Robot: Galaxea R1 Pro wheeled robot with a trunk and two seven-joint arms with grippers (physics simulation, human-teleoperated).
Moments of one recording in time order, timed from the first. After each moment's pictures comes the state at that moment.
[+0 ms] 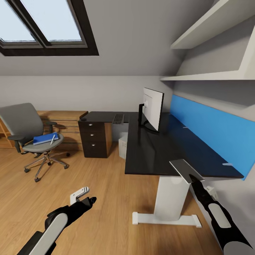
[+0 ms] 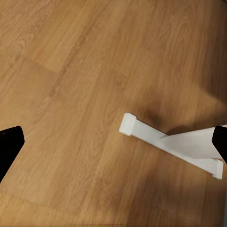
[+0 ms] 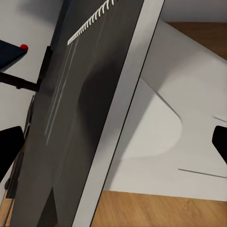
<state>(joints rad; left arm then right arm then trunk) -0.23 0.22 -0.32 -1.53 1.12 0.53 0.69 -0.50 -0.16 -0.32 -0.76 -1.06 0.15 0.16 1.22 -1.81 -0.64</state>
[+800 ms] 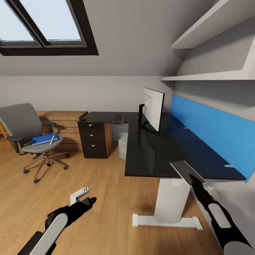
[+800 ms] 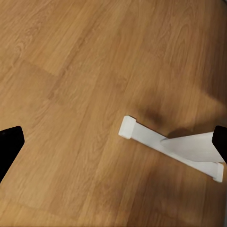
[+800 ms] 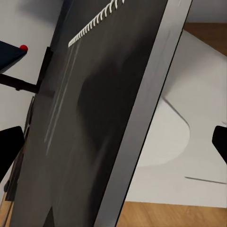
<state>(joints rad) -0.23 0.22 -0.32 -1.52 1.12 0.53 0.69 -0.50 -0.16 -0.32 -0.76 -1.06 0.15 0.16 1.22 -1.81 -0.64</state>
